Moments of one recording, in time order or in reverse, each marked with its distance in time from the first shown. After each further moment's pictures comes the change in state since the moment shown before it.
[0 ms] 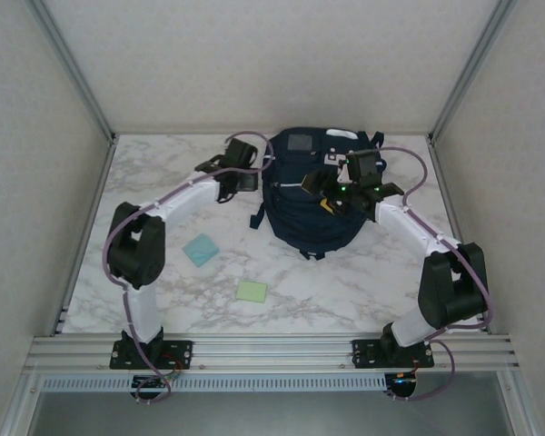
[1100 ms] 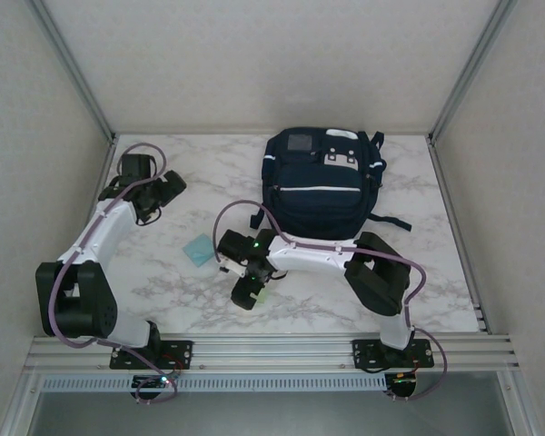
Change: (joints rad) left arm 0.501 -0.452 -0.426 -0.032 0.344 -0.298; right arm 0.808 0.407 0.264 -0.452 0.424 -0.830
